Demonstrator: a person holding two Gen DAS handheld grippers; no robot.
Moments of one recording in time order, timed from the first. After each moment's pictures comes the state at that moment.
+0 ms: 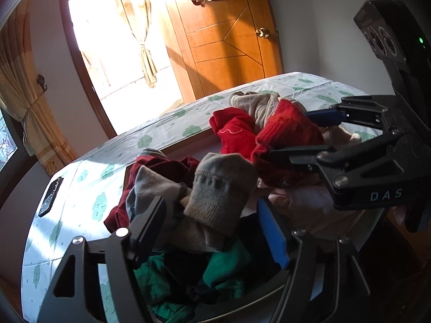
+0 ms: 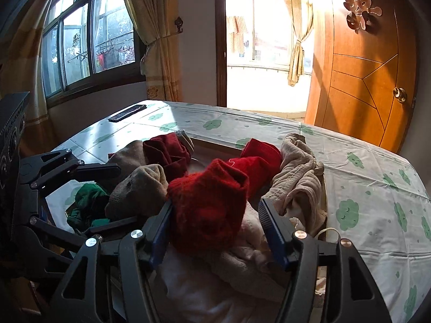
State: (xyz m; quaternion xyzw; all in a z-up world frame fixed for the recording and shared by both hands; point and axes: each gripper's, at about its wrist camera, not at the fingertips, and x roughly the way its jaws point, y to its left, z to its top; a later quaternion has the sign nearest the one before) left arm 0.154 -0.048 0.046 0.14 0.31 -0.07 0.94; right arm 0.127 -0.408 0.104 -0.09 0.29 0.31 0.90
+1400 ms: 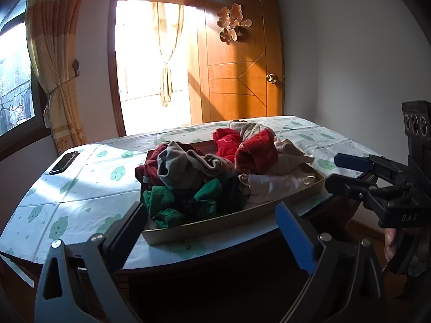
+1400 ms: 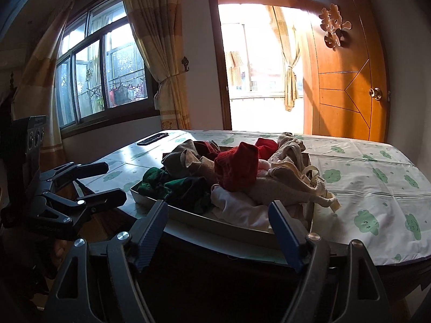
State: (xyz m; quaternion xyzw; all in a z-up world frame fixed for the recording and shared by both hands) left arm 0.023 -0.021 0.058 0.03 0.22 -0.06 0.97; right arm -0.020 -0.461 0.106 -0.02 0.21 0.32 0.93
